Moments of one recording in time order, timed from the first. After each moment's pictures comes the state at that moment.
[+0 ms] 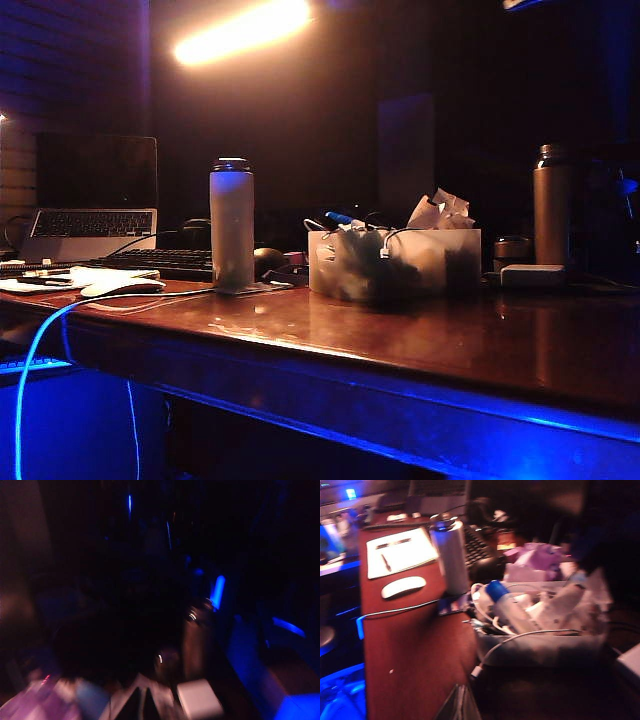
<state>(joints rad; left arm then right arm) -0.54 1.97 2.16 -0.24 0.27 0.04 0.21 0.96 0.88 -0.14 -0.35 0.01</state>
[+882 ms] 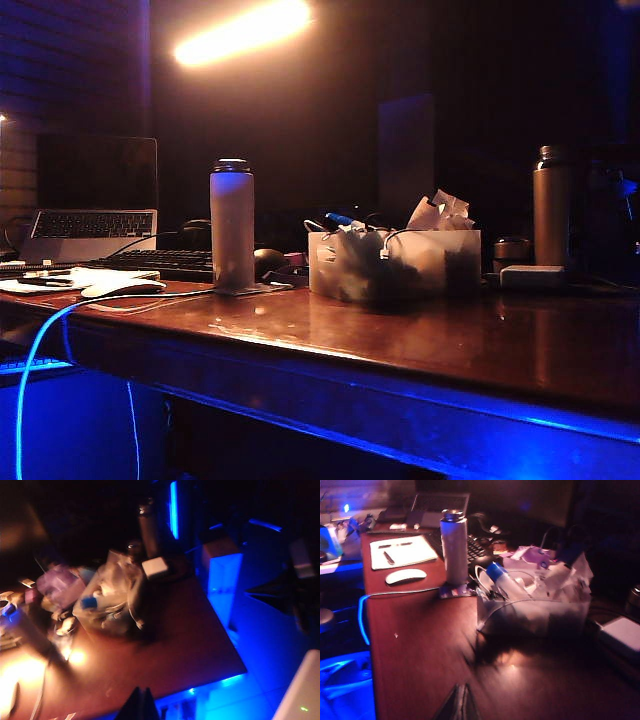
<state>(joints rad) -0.99 1.15 2.08 -1.31 -0.18 0.07 0.21 0.31 0.40 -0.16 -0.31 -0.03</state>
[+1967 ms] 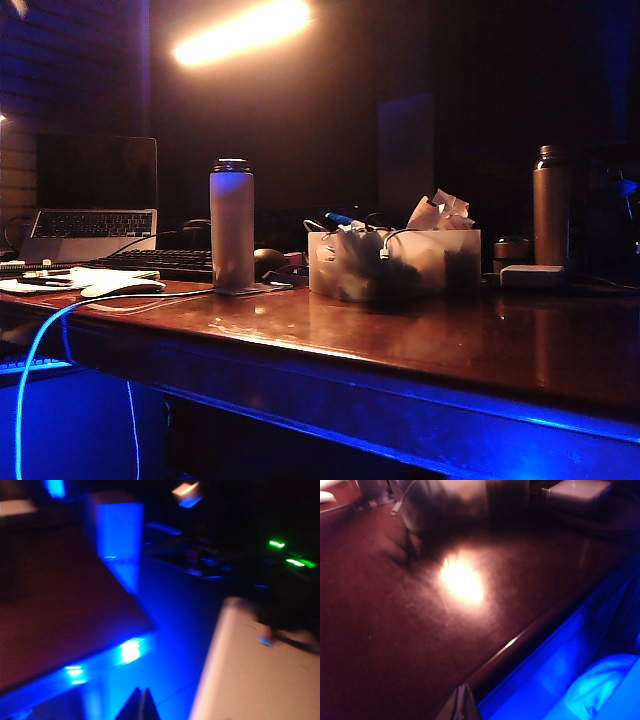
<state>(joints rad) -1.07 0.63 0.40 -0.03 0.16 -0.04 0.21 0.09 0.04 -0.23 -0.07 0.08</state>
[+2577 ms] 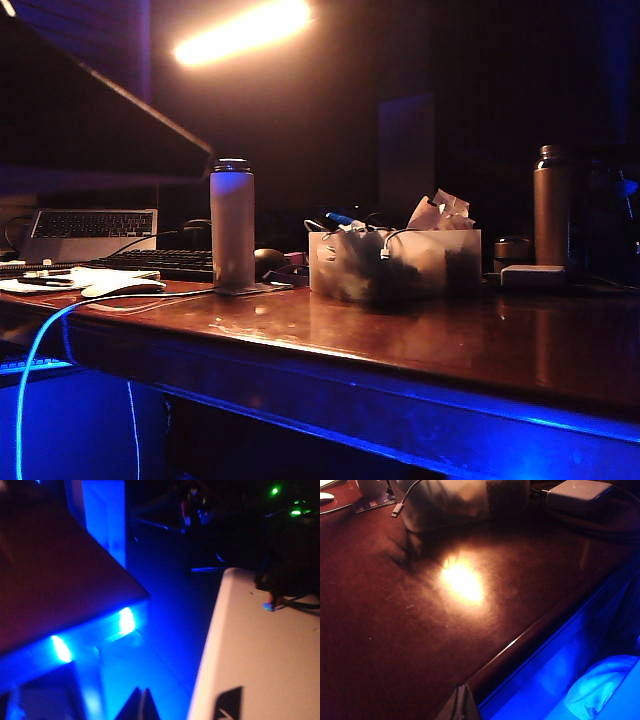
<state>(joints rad) -1.07 0.63 0.15 0.23 0.19 0.01 0.21 0.09 0.03 -0.23 -0.07 0.08</state>
